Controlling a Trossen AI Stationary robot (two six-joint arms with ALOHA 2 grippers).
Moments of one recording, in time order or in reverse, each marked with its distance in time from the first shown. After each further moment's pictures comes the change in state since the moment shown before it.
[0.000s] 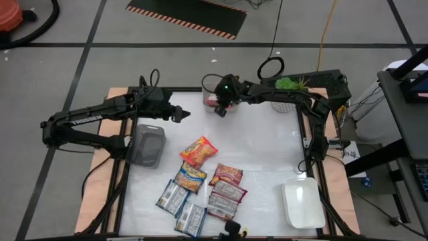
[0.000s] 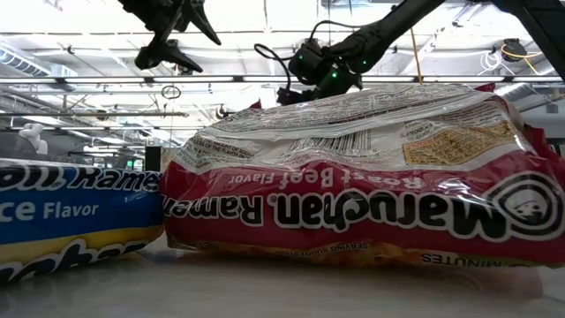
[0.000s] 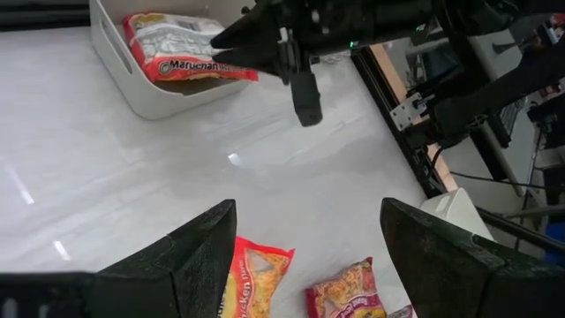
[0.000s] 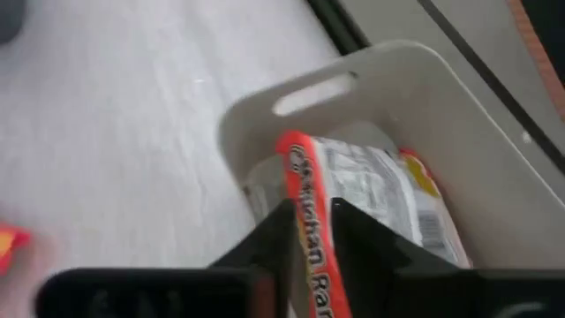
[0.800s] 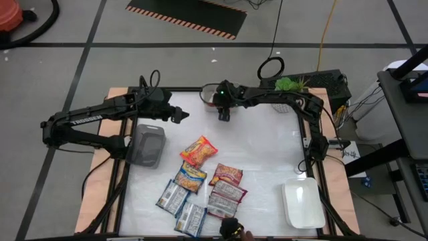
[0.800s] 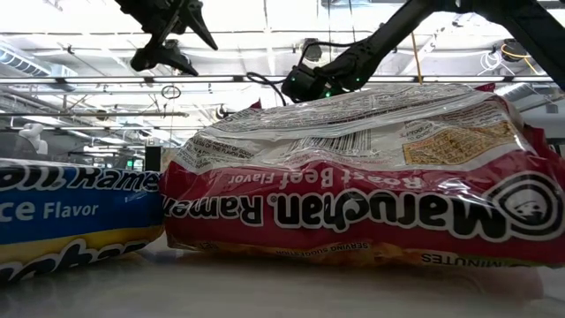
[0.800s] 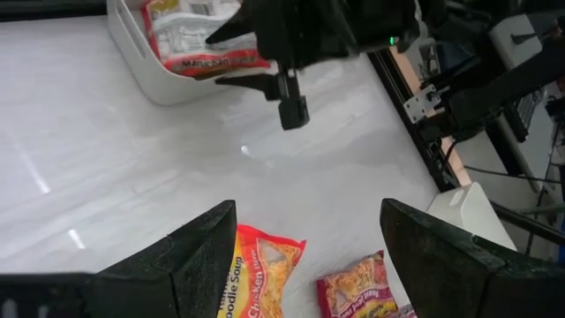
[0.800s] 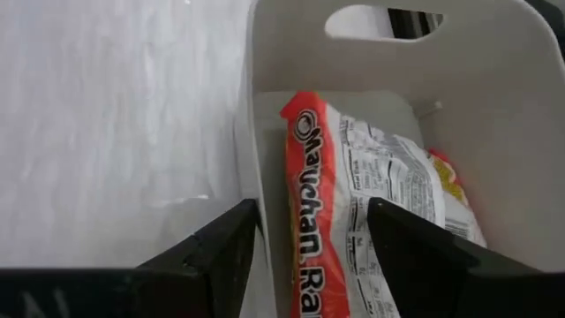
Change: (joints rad) left arm -0.001 0.000 0.000 -0.041 -0.008 -0.010; right arm -0.001 0.098 0.002 -0.017 0.108 -0.359
